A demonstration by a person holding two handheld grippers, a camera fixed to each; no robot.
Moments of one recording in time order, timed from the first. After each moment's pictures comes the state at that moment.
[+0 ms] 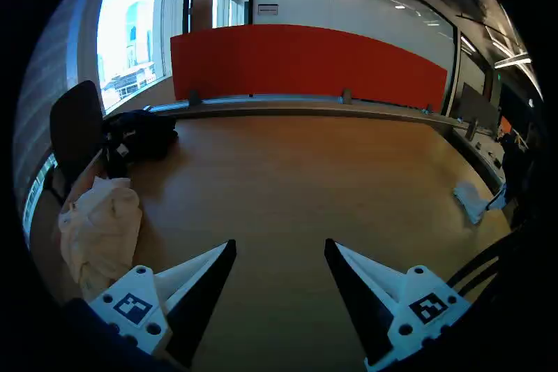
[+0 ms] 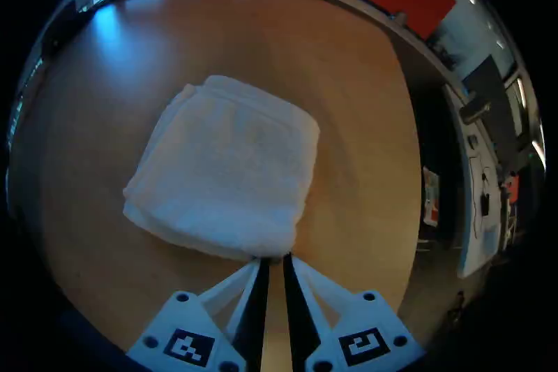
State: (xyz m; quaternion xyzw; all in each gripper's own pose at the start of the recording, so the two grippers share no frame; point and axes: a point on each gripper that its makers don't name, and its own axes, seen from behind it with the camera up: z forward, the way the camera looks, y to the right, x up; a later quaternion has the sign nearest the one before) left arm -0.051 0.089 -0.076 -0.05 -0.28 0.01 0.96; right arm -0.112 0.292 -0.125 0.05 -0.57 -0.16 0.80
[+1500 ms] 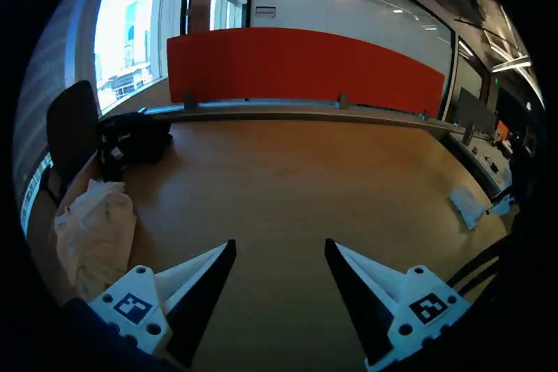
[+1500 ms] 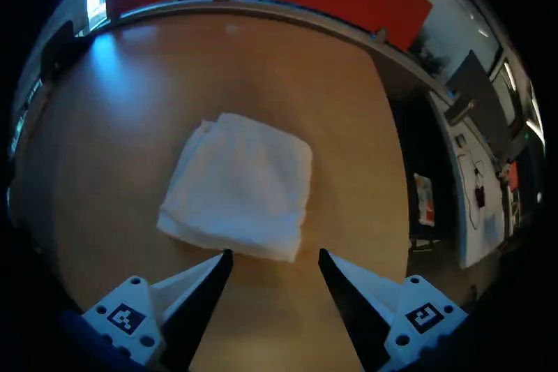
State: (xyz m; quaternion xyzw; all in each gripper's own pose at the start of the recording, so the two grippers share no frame) left arm -0.046 0.095 -0.066 -0.06 -0.27 0.00 0.96; right arm -0.069 0.266 -0.129 0.04 -0.51 -0.12 0.85
